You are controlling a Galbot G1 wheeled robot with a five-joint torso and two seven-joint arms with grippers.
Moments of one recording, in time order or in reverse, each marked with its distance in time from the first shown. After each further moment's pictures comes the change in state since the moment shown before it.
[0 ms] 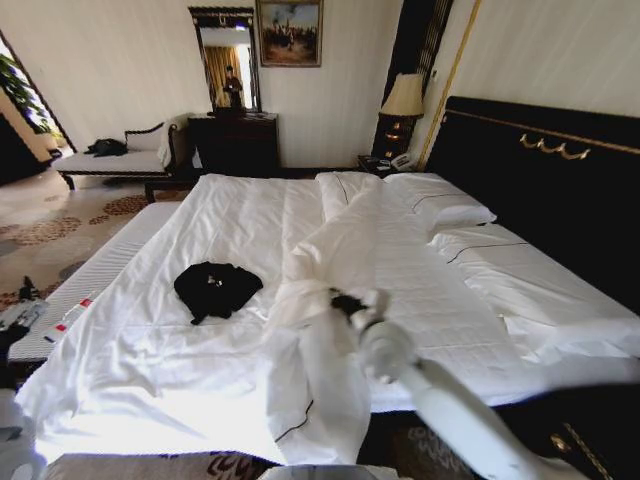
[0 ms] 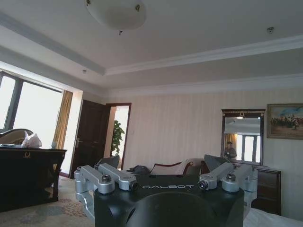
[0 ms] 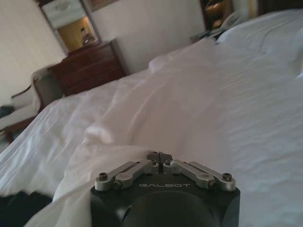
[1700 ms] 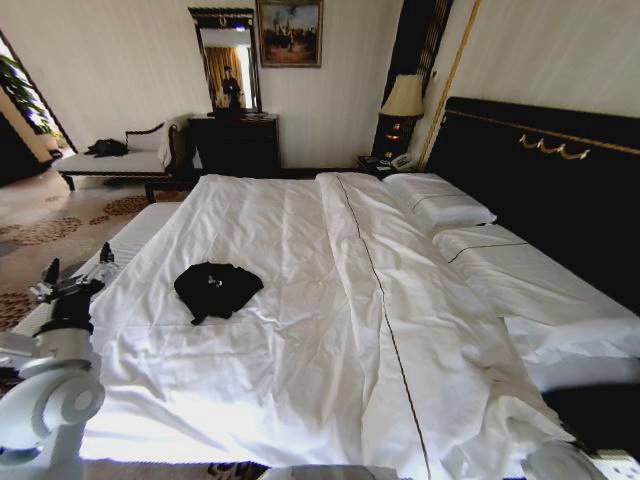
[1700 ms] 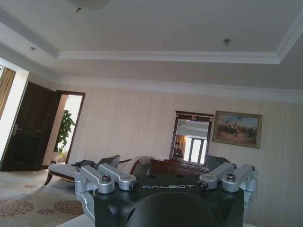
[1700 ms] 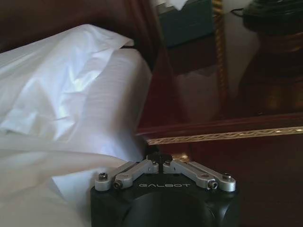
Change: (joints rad) left arm -0.244 0.262 0.249 0.213 -0.087 -0.025 -0.006; right arm -0.699 0.482 0.992 -0.361 -0.124 0.295 -0.121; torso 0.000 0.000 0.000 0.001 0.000
